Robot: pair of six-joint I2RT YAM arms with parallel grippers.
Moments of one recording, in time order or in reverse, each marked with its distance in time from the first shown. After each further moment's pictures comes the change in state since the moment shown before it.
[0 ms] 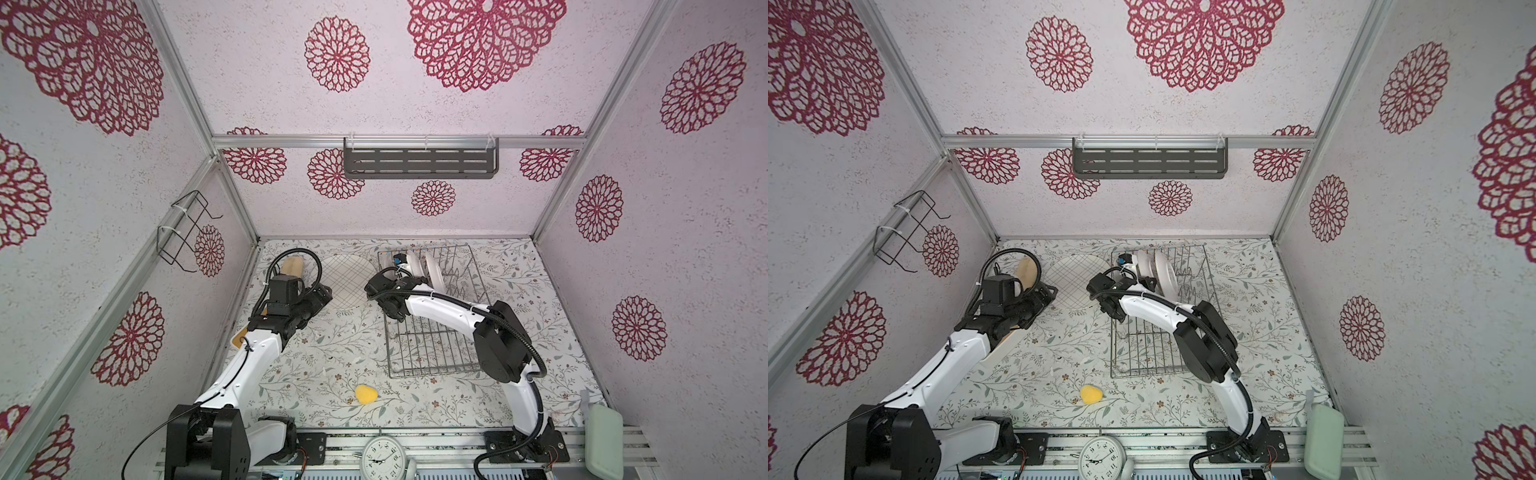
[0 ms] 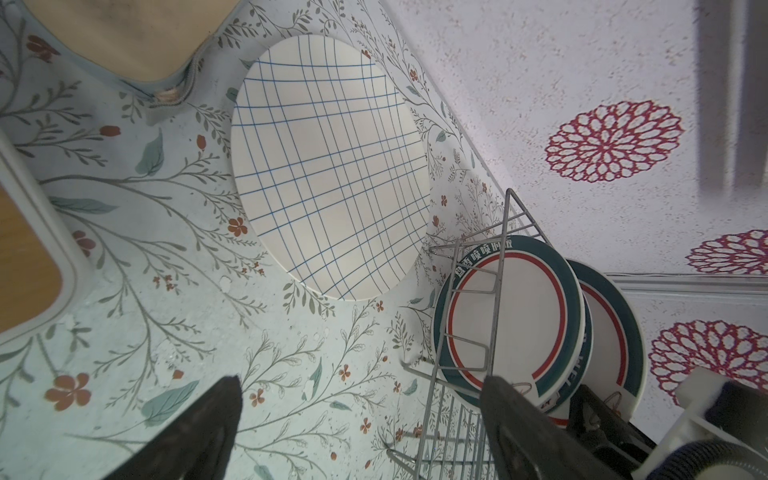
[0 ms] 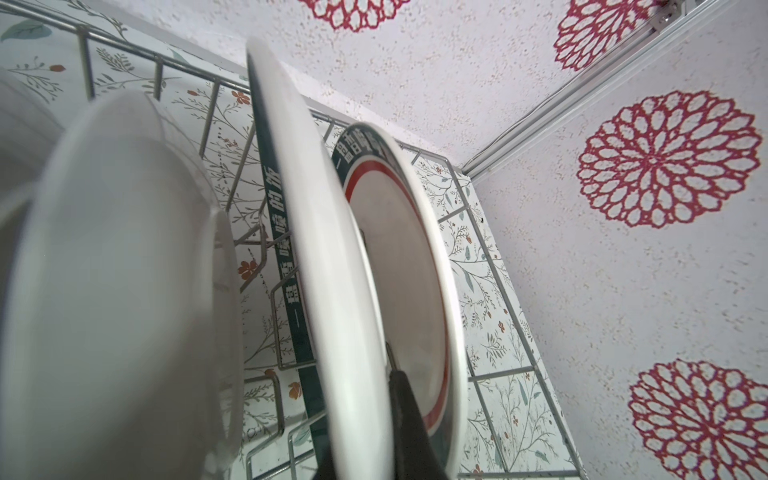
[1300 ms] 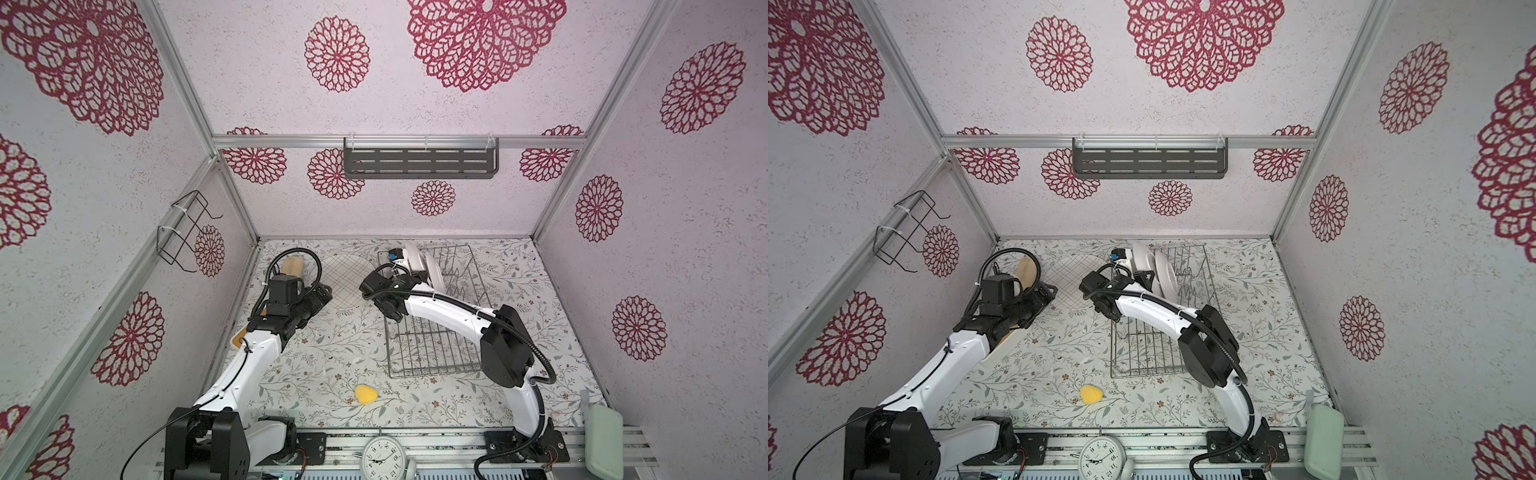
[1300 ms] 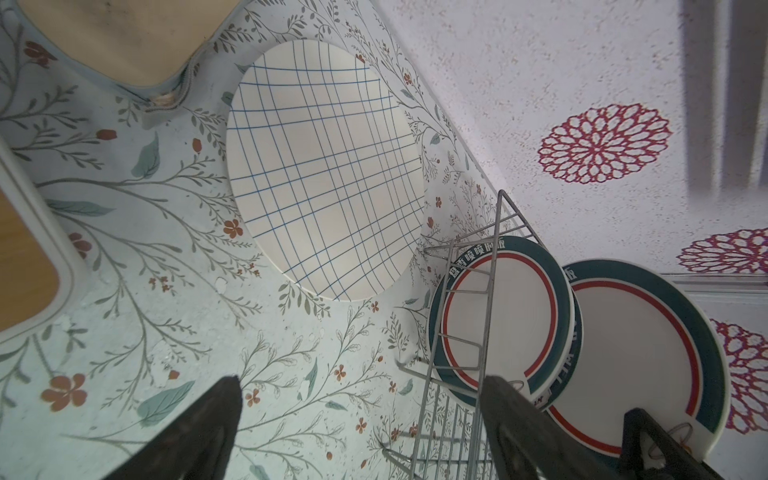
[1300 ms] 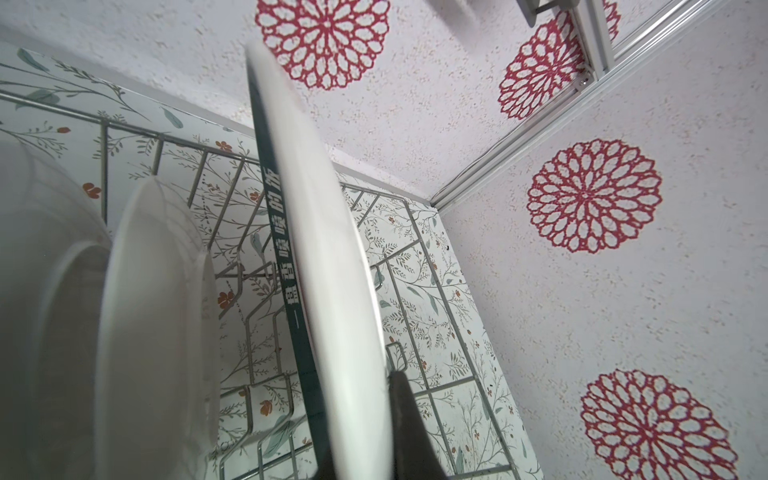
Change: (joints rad) left arm -0.006 -0.011 0.002 0.000 -0.001 -0.003; right arm 0.044 -0.035 0.075 -0.093 0.113 -0.005
